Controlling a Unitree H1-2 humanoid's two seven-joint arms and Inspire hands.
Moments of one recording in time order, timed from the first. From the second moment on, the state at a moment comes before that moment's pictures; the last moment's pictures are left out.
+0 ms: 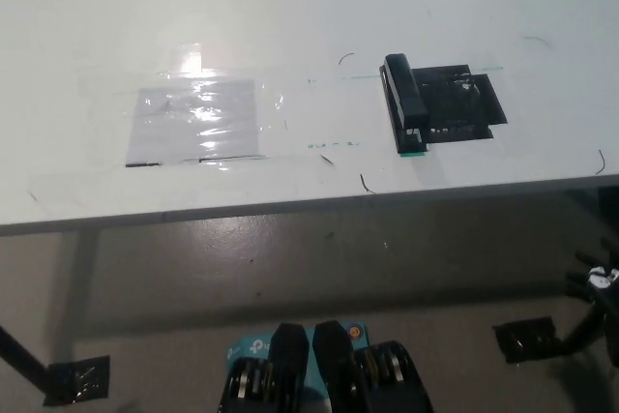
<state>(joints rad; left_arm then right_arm) 0.06 0.34 0.43 0.14 -0.27 0.15 -0.10 -0.15 -0.04 -0.37 -0.04 0.31 0.44 -0.05</state>
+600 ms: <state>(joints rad) 0.06 0.34 0.43 0.14 -0.28 0.15 -0.10 -0.36 -0.16 -0.11 -0.27 0.50 0.47 -0.19</state>
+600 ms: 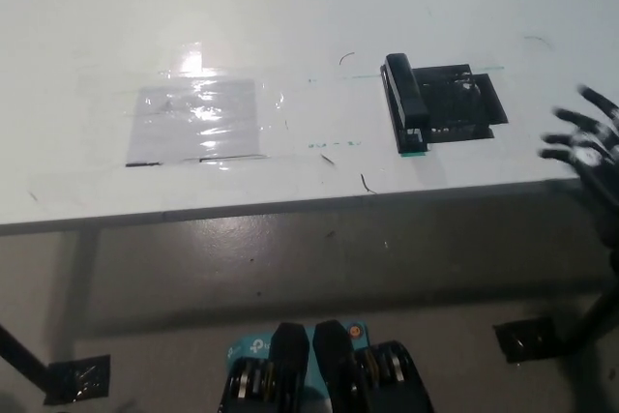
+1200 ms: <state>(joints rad) 0.06 0.34 0.43 0.14 -0.29 0.16 -0.10 -0.52 -0.09 -0.02 0.01 0.55 0.47 -0.24</state>
